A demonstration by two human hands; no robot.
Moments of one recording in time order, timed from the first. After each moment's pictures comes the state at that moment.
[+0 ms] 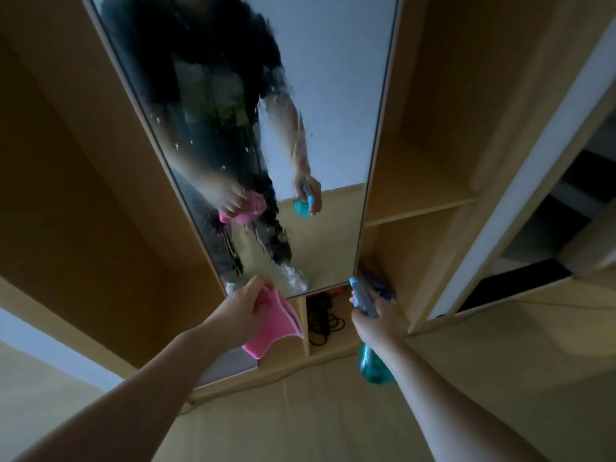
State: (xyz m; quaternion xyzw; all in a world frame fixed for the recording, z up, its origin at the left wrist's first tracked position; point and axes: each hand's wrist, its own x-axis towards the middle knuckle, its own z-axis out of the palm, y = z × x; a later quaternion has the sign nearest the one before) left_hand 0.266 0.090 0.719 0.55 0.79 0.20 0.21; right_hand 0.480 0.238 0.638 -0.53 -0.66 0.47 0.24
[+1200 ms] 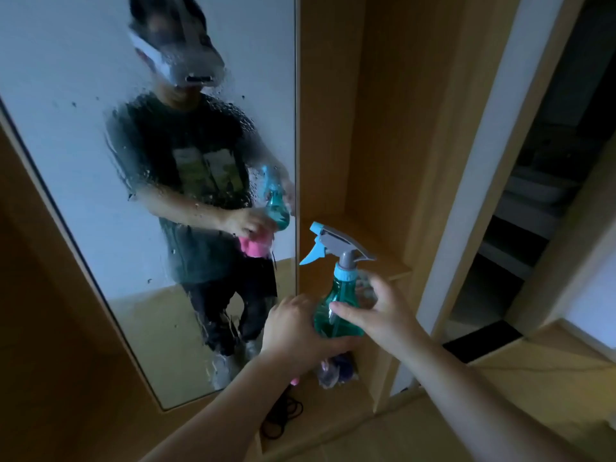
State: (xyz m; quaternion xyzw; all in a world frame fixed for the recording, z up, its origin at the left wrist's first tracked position) left_hand 0.422 0.250 0.807 0.59 0.76 0.28 -0.03; right_hand 0.575 0.322 0.844 -0.37 -0.78 0.40 0.30
